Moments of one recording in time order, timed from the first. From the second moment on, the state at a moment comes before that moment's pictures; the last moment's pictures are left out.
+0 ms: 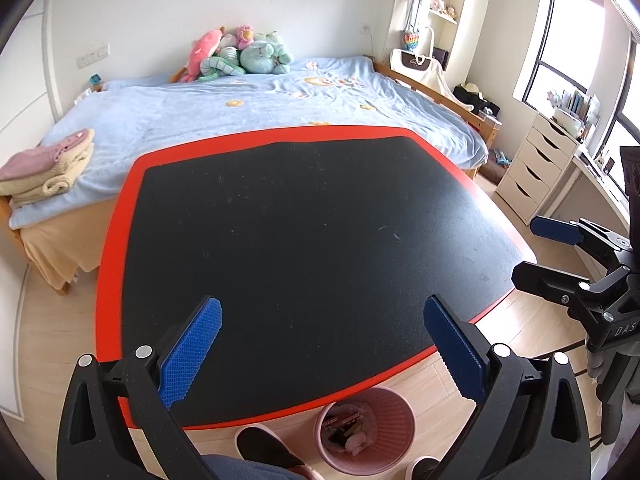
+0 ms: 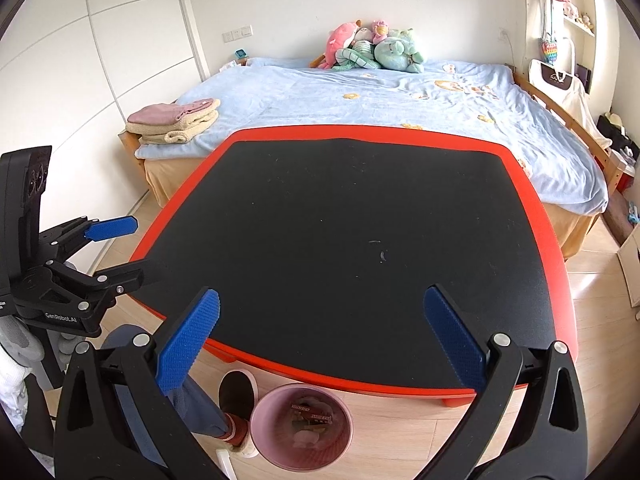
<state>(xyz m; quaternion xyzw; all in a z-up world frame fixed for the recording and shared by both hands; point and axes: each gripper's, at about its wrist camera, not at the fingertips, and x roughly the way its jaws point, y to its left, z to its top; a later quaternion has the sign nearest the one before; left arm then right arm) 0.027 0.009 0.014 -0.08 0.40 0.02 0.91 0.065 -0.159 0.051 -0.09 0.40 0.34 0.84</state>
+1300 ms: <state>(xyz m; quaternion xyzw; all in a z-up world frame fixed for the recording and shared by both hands) 0.029 0.000 0.021 -0.07 0.40 0.02 0.91 0.067 -0.153 0.048 -0.09 0.41 0.34 0.84</state>
